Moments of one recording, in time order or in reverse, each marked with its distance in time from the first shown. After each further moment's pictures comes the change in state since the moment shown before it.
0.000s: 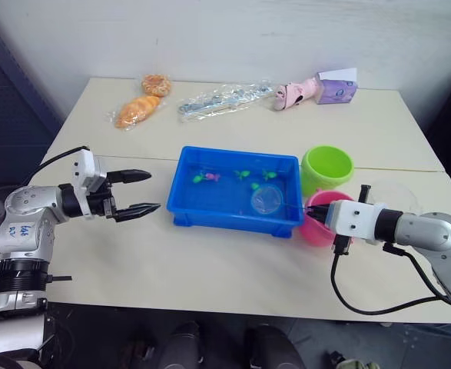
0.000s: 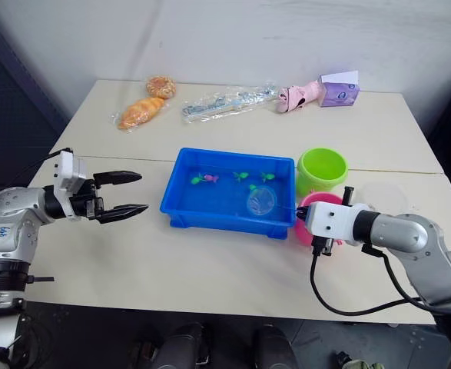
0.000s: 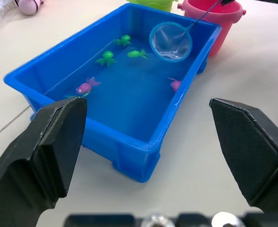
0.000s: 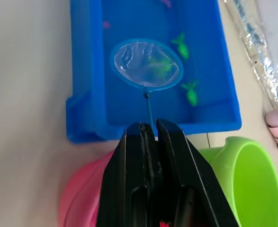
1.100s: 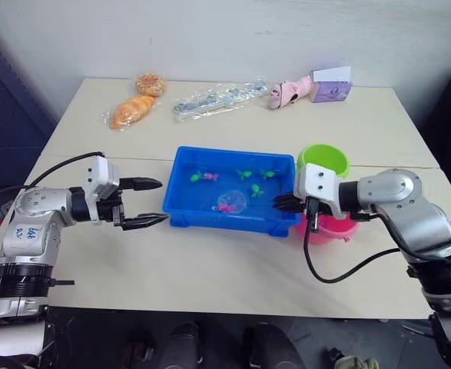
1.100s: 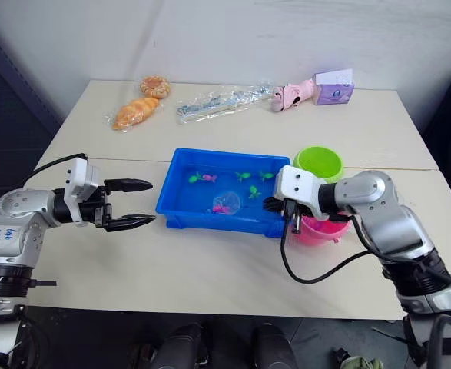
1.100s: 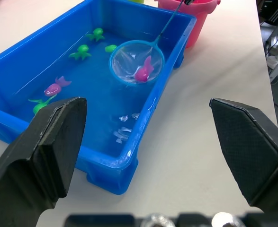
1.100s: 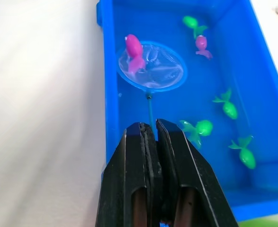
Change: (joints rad) left arm 0.030 -0.002 -0.033 -0.113 0.006 0.041 0.017; right arm -0.350 0.194 0.089 0.090 0.151 0.381 0.302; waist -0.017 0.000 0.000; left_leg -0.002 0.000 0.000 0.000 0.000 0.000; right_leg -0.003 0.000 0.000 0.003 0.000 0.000
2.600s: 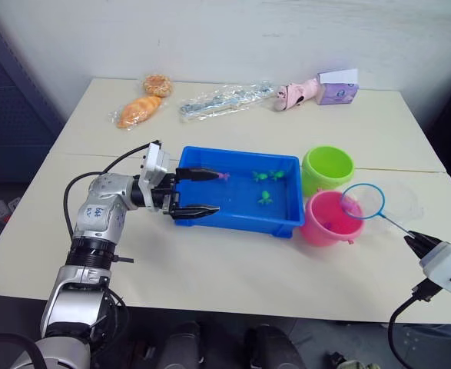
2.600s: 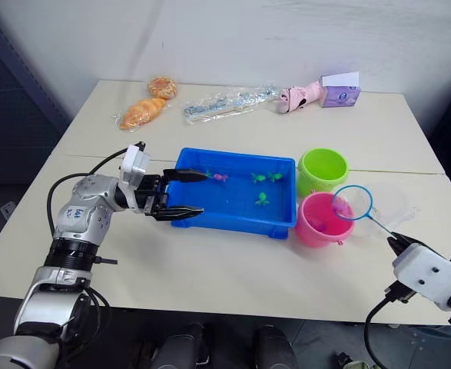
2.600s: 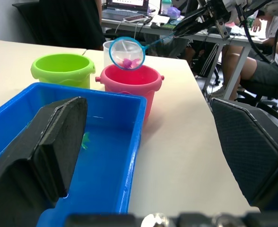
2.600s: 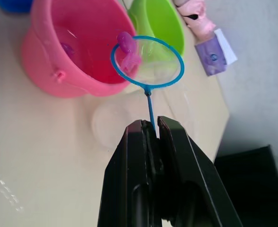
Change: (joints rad) left arm -0.222 -0.297 -0.119 0.141 -0.035 -0.037 -0.104; right arm 1.103 0.133 -0.892 -0.372 -0.300 -0.535 -0.416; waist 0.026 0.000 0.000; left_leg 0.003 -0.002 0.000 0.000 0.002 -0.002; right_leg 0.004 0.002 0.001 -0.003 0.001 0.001
